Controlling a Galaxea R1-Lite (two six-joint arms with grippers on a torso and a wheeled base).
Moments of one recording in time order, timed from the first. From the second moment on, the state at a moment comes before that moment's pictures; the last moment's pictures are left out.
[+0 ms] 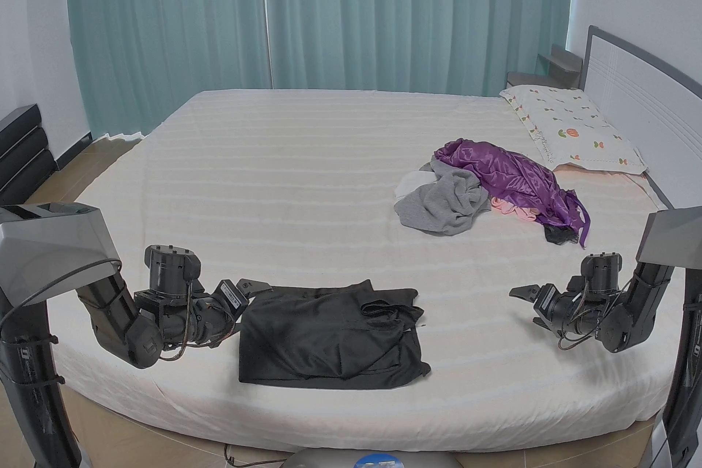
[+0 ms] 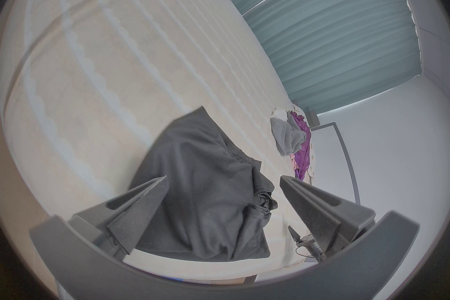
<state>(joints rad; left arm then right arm) -0.22 2.19 -0.61 -0.96 -0.26 -0.99 0.01 2.33 -0.56 -1.11 0.30 0.74</state>
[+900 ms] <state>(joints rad) -0.22 2.20 -0.61 -0.97 -0.25 -0.99 0.48 2.17 -0.77 -0.65 -0.01 0.65</state>
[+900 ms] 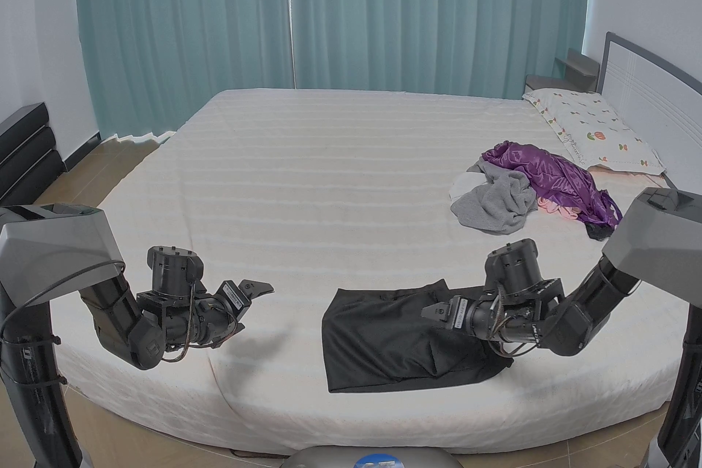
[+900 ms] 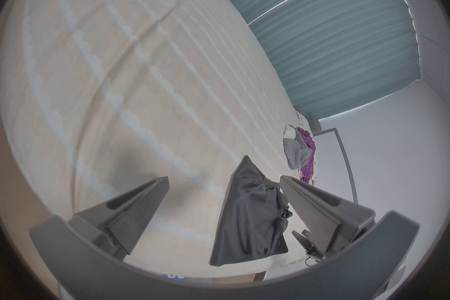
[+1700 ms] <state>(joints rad) -0.23 2.21 -0.57 -1.05 -0.24 -0.98 0.50 2.28 -0.97 -0.35 -0.13 0.48</state>
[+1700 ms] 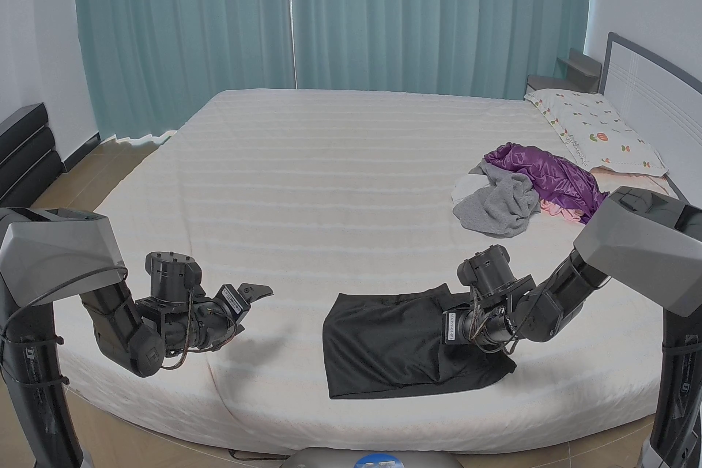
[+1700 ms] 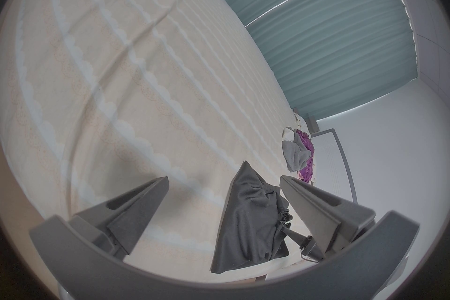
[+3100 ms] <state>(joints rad) -0.23 2.21 -0.55 -1.05 -0.21 -0.99 0.38 2.00 -0.58 -0.51 -0.08 0.64</state>
